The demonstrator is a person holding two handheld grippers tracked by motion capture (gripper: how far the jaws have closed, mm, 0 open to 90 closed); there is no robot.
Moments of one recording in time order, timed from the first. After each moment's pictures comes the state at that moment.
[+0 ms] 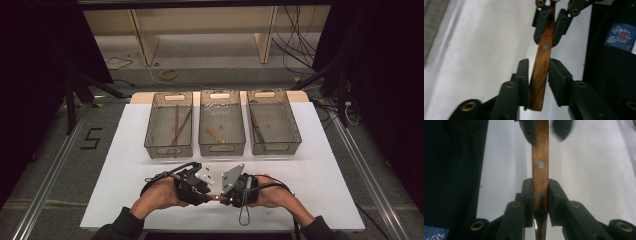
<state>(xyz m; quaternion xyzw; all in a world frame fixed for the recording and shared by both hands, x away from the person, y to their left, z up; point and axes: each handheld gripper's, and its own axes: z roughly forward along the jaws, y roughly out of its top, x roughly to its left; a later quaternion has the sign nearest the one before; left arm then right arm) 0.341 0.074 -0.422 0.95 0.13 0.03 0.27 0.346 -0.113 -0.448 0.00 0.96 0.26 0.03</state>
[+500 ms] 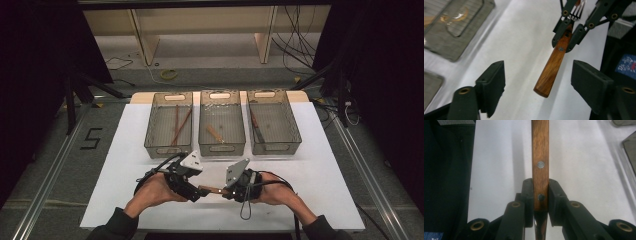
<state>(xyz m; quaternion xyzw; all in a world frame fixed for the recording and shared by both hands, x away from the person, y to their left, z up) 0.352 0.100 -0.415 0.91 0.21 0.06 0.36 0.355 -0.123 -0.442 0.03 0.96 0.28 0.04</state>
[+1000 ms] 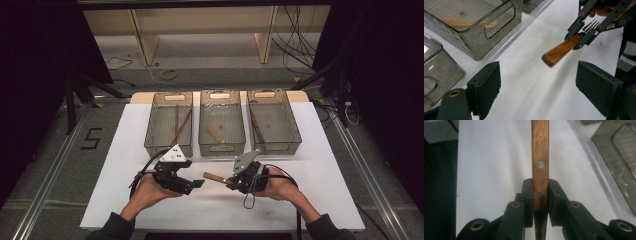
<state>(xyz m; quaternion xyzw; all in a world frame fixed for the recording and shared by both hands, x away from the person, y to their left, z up) 0.357 0.132 -0.428 0.85 0.29 0.07 0.44 0.370 -0.141 -0.434 0.10 0.95 0.31 0.06</state>
